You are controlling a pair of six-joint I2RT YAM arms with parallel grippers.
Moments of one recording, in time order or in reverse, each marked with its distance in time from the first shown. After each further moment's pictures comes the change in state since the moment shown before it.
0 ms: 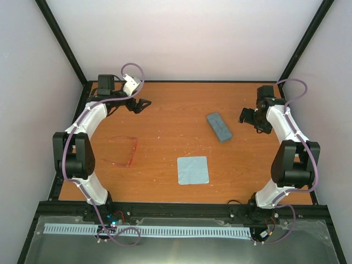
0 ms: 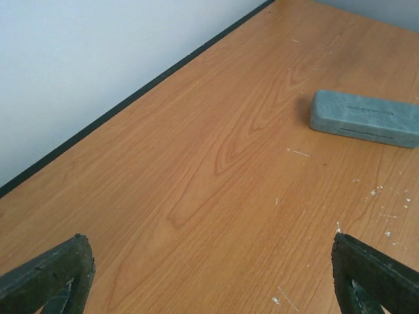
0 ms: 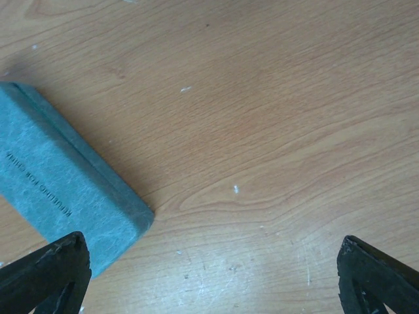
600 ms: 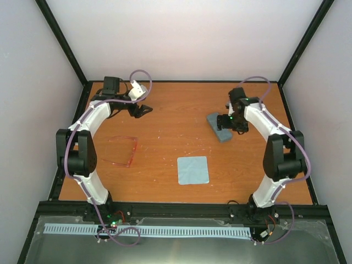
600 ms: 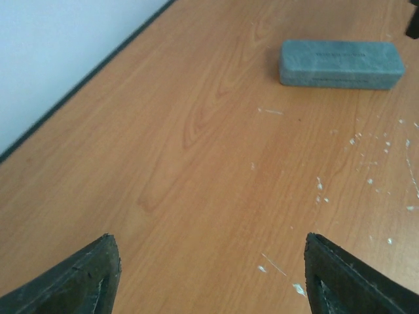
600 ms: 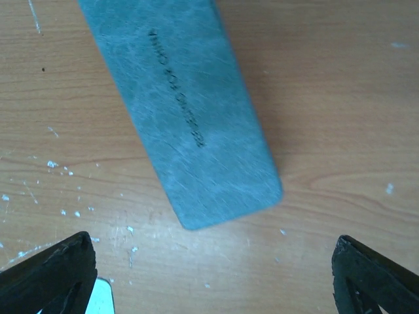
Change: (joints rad) left arm -0.049 0.043 0.071 -0.183 0.001 0.222; right arm 0.214 0.056 -0.001 -0.014 -0.100 -0.140
